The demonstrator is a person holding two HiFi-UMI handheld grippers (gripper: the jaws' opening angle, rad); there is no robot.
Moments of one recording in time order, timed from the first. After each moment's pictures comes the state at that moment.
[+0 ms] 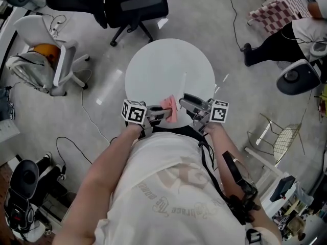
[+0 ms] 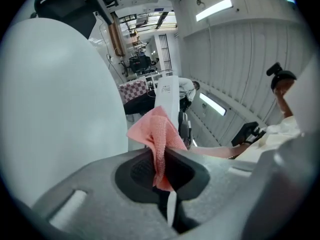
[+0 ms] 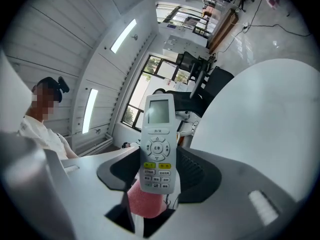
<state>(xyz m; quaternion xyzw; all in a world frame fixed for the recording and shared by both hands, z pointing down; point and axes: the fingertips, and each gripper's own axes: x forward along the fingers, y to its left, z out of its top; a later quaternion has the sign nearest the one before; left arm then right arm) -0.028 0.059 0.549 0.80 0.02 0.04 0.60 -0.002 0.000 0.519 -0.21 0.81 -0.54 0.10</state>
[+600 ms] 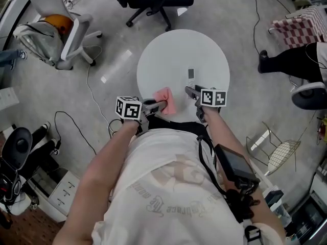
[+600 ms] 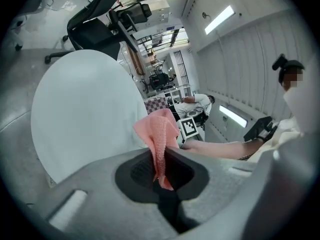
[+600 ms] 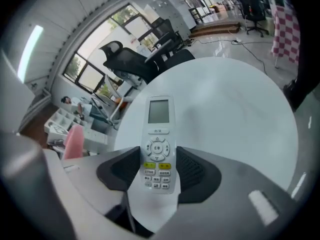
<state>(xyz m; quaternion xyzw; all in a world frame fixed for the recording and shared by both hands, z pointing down) -0.103 0.052 0.590 0.77 -0.14 0.04 0.62 0.006 -0.014 0.677 -0.36 0.71 -0.54 -0.26</state>
